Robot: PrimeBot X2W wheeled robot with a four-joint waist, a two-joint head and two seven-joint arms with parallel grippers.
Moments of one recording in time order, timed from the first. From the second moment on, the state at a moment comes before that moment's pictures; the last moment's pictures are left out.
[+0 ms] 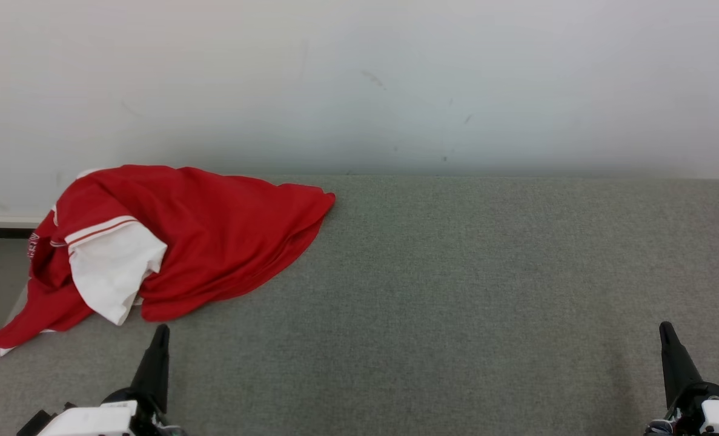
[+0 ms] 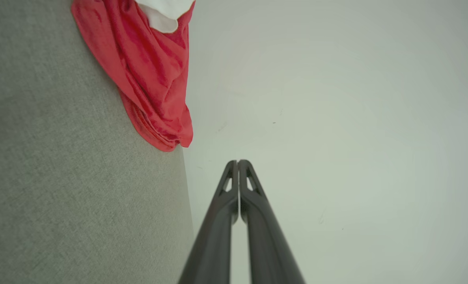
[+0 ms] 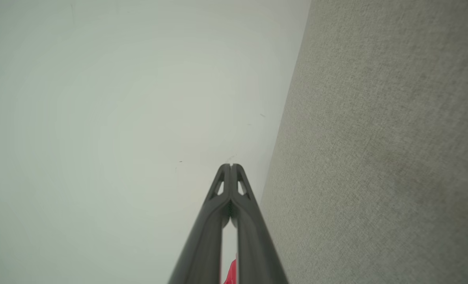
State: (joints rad) left arm -0.11 0.05 0.11 0.25 -1.61 -0.13 0.11; right arm -0.10 -0.05 -0.11 0.25 1.61 0.13 0.11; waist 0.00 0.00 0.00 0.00
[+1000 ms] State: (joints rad) left arm -0.11 0.05 0.11 0.25 -1.61 -0.13 0.11; right arm -0.10 -0.05 -0.11 0.25 1.61 0.13 0.11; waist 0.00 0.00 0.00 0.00
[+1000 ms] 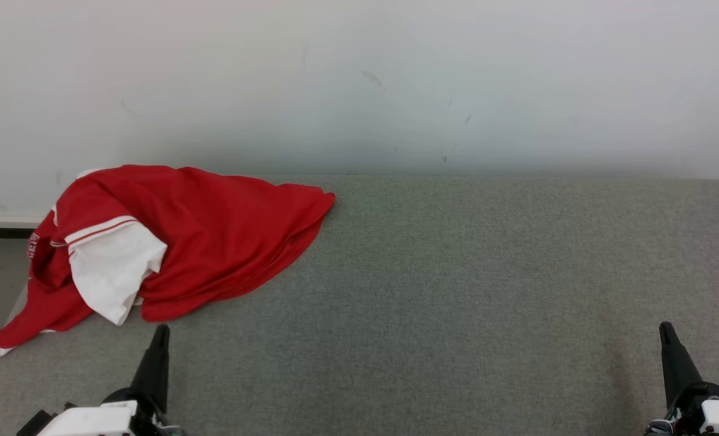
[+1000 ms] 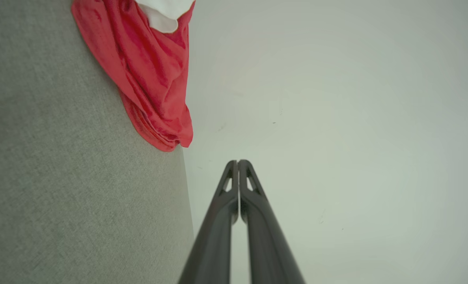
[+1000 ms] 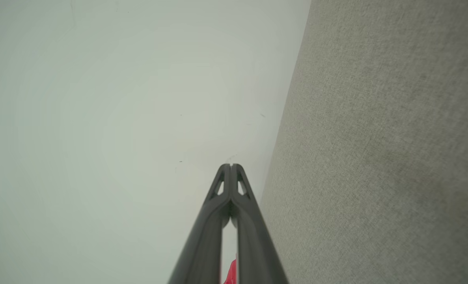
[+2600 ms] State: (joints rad) left arm -0.11 0.05 0.11 0.25 -1.61 -0.13 0.11; right arm -0.10 -0.05 -0.11 0.25 1.61 0.13 0.11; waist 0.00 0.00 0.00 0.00
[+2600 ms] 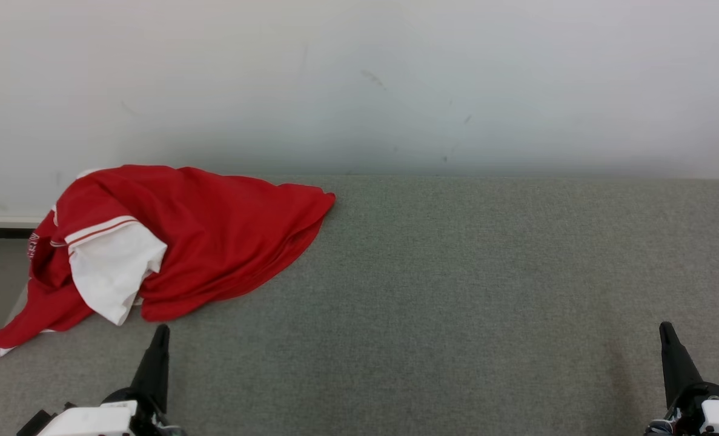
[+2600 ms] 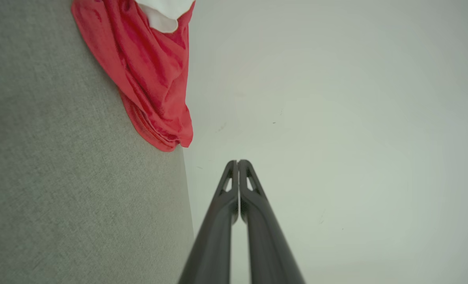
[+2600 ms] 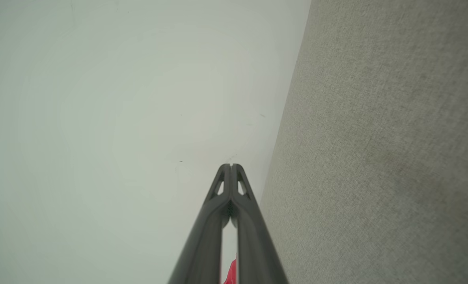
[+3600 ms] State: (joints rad) left arm -0.08 0.04 0.09 0.27 -1.59 -0.13 0.09; right arm -0.08 -0.04 -0.10 0.27 1.60 0.13 0.09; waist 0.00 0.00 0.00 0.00
